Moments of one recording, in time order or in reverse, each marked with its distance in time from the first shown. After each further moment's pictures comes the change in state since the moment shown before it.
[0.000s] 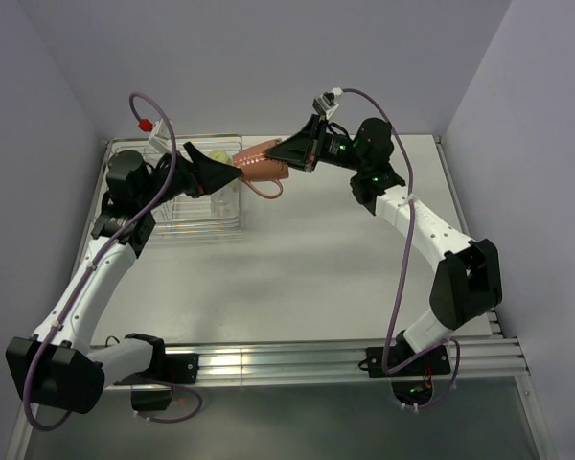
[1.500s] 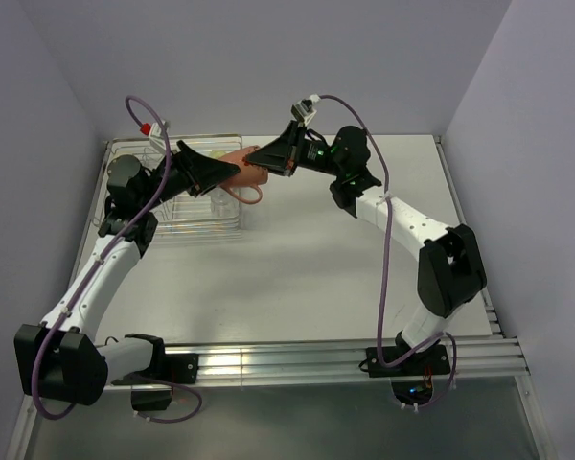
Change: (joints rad) left arm 0.032 0.040 -0.092 0.296 0.134 -0.292; right arm 0.090 0.122 0.001 0.213 0.044 0.062
